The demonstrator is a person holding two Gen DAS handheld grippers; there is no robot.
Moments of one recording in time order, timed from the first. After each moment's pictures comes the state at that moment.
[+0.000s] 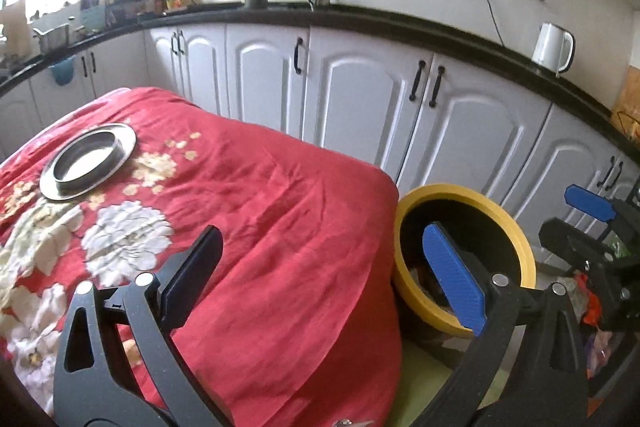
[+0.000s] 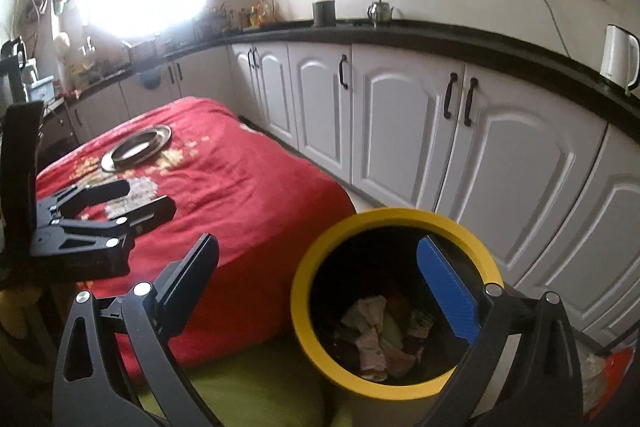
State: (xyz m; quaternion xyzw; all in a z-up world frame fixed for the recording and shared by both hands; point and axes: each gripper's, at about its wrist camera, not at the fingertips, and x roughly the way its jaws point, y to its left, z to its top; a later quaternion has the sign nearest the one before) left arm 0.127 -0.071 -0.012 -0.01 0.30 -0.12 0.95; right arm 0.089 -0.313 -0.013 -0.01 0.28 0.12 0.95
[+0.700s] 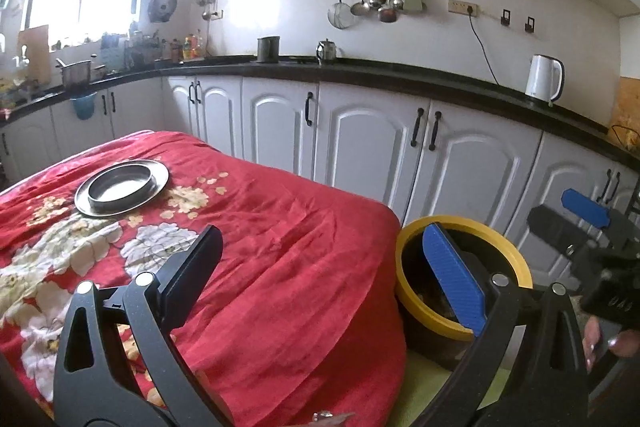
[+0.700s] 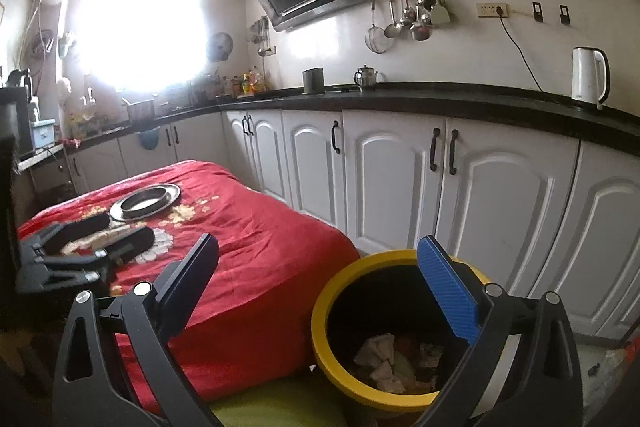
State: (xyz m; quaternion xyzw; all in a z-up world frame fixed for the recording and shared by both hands) left arm 0.068 -0.057 -0.001 -0.01 0.21 -0.10 0.97; right arm 0.036 -0.305 -0.010 0.01 0.16 0.09 0.98
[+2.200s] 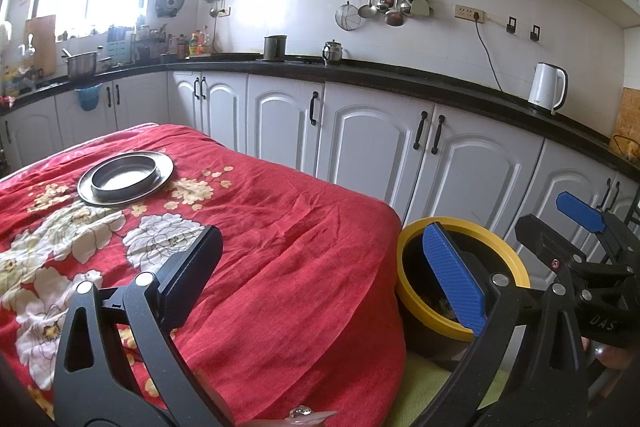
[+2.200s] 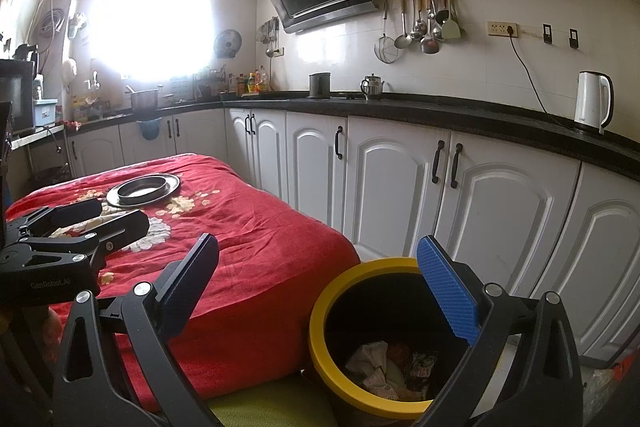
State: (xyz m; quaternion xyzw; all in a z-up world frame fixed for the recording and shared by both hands) left arm 0.062 -0.050 -0.005 -0.03 0.21 -0.09 0.97; right arm 0.033 -0.286 -0.019 -0.02 0.15 0.09 0.98
